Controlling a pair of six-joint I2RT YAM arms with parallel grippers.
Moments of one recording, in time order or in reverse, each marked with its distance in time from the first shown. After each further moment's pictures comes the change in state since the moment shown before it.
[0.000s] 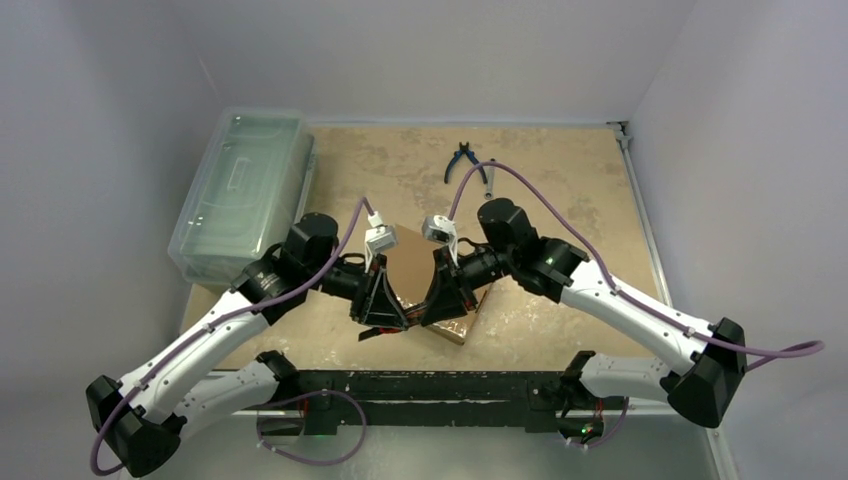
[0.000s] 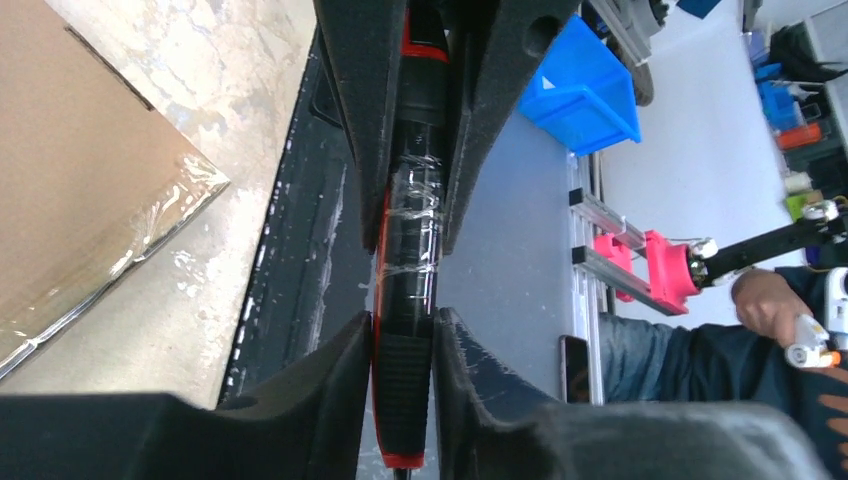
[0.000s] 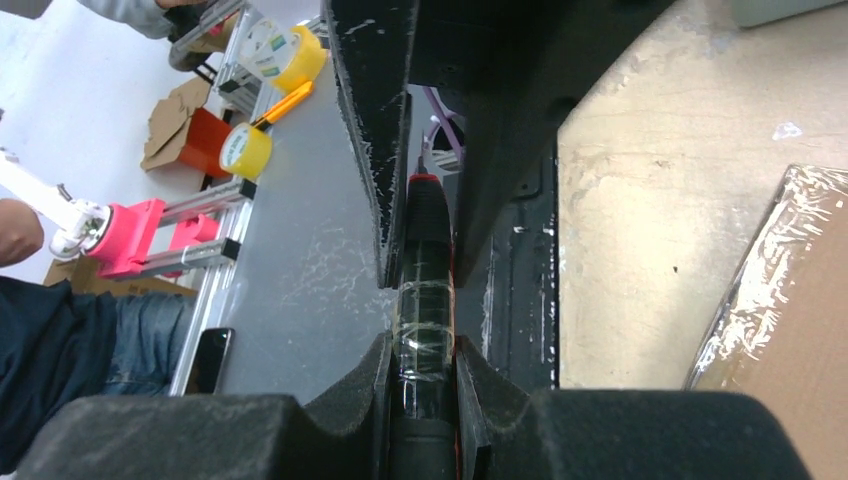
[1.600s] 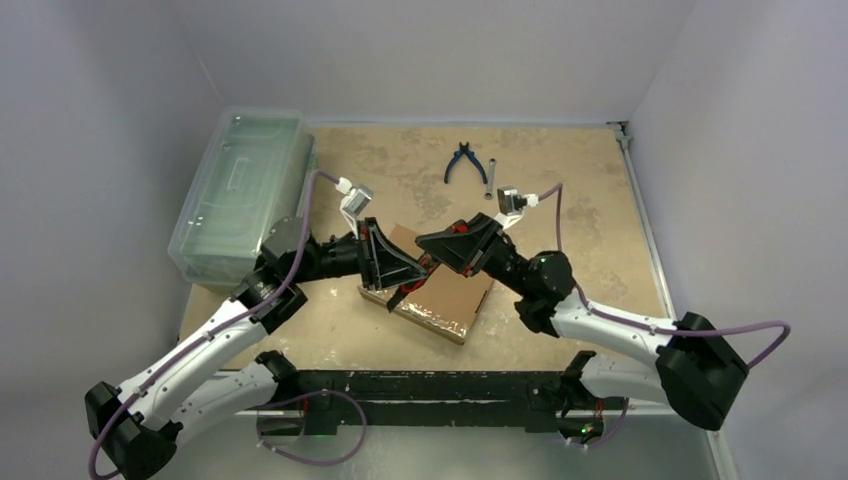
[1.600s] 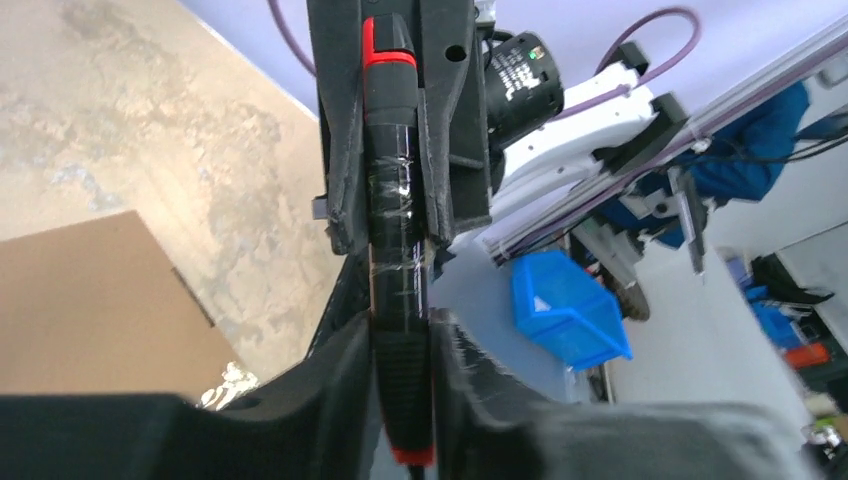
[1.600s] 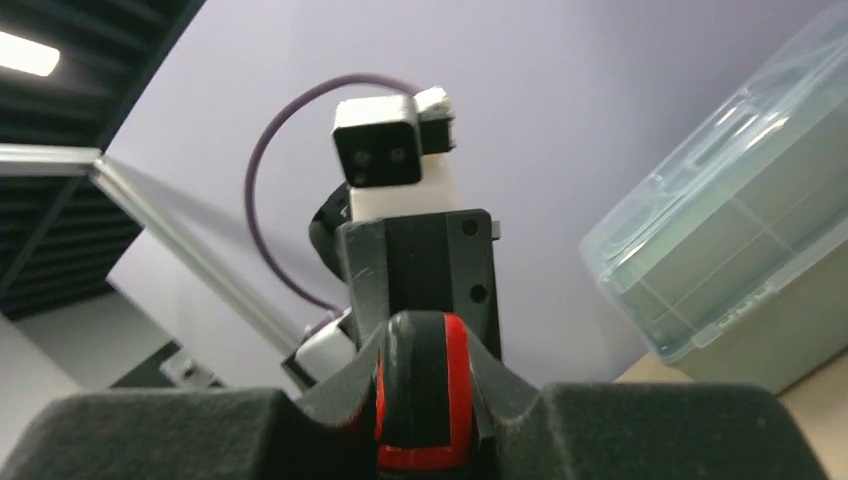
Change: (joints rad) left arm 0.000 -0.063 -0.084 0.620 -0.272 -0.437; right arm -0.013 0.003 -0.485 1.601 0.661 1.036
